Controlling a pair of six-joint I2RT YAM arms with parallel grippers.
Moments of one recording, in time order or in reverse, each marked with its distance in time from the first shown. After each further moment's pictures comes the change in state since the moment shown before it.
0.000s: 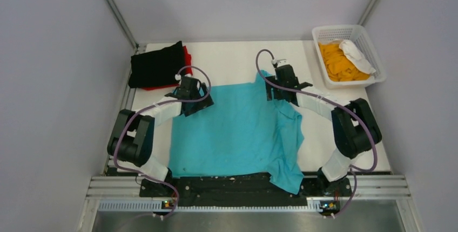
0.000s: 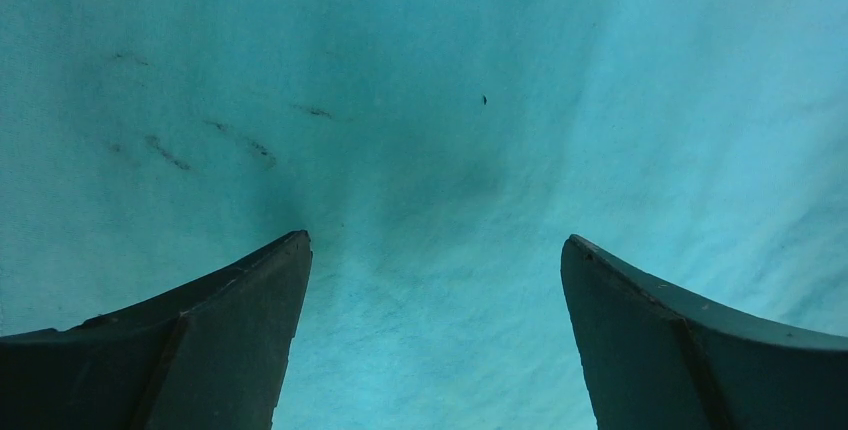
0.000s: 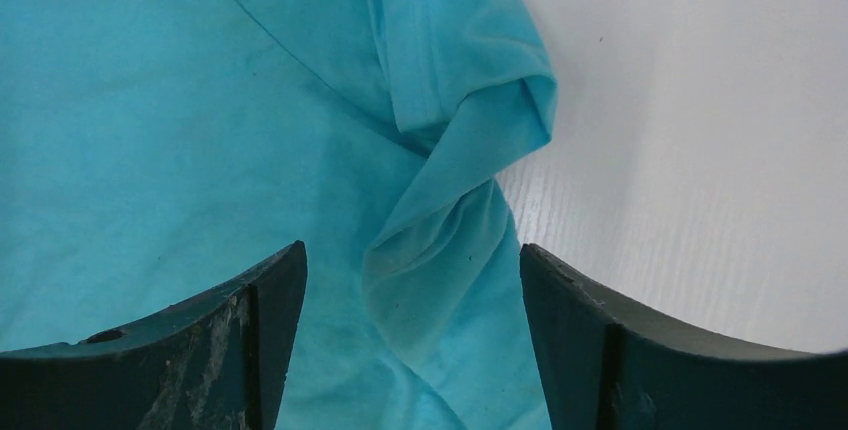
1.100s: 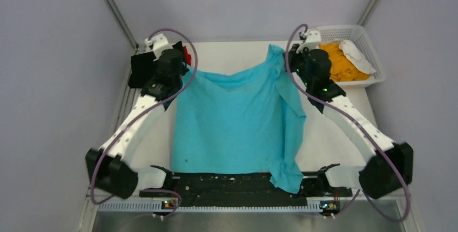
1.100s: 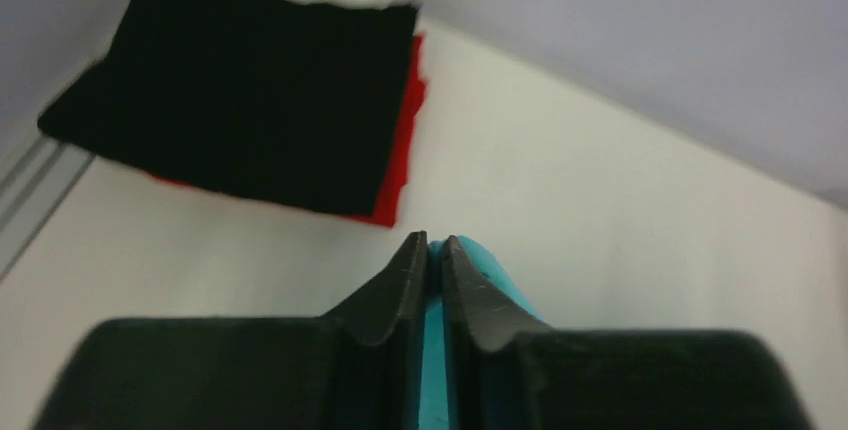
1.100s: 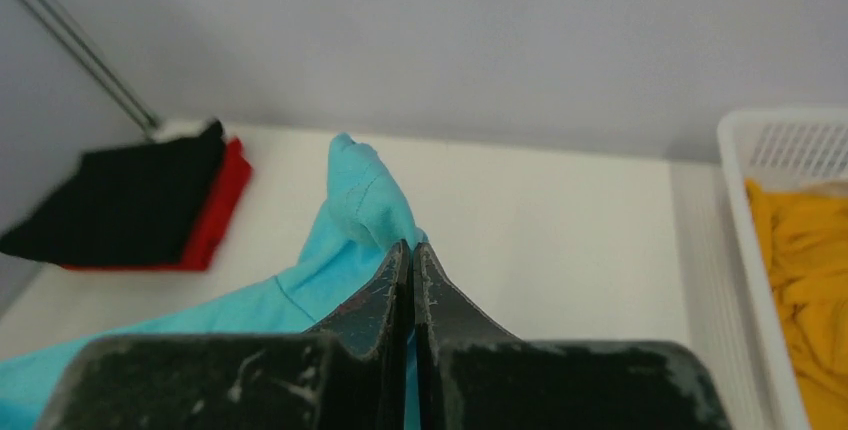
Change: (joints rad) left arm -0.061 -0.462 0.316 -0.061 -0.494 0.220; right arm -0.038 -0.497 0.067 0.226 -0.075 0.004
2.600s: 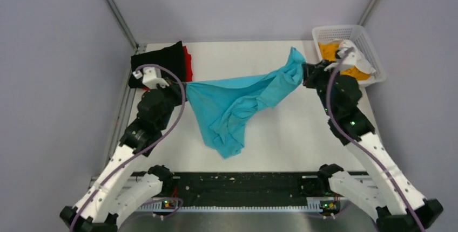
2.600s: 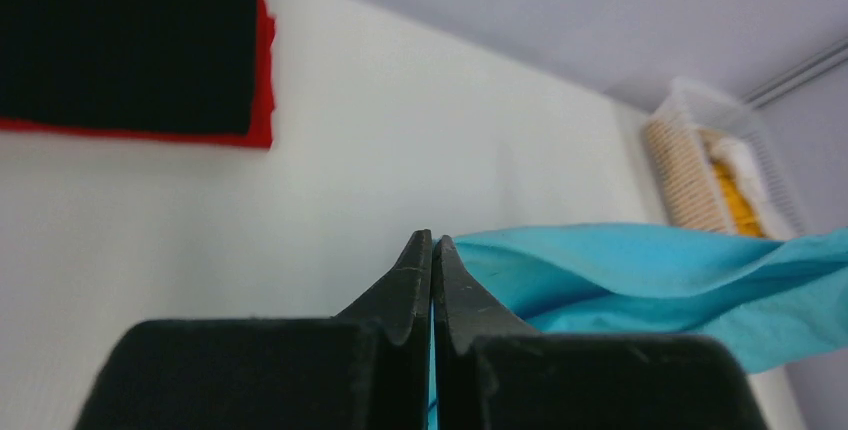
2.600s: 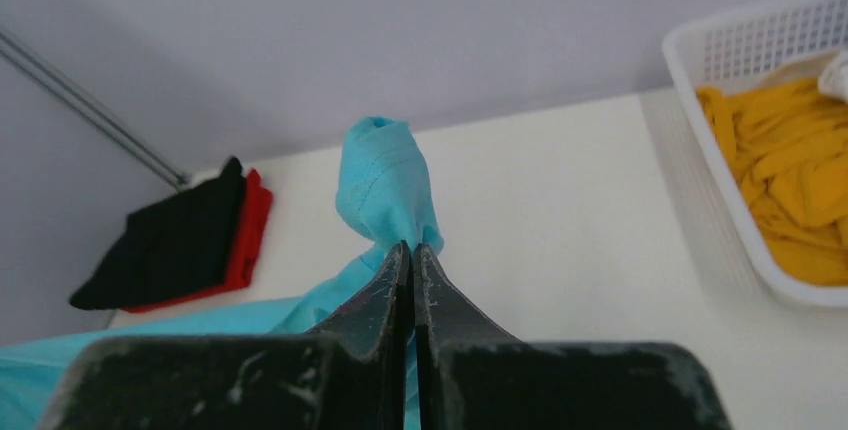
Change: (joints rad) left arm -0.101 -0.330 -0.402 0.016 0.172 -0.113; right arm 0.026 -0.204 -0.201 -0.115 0.174 0.211
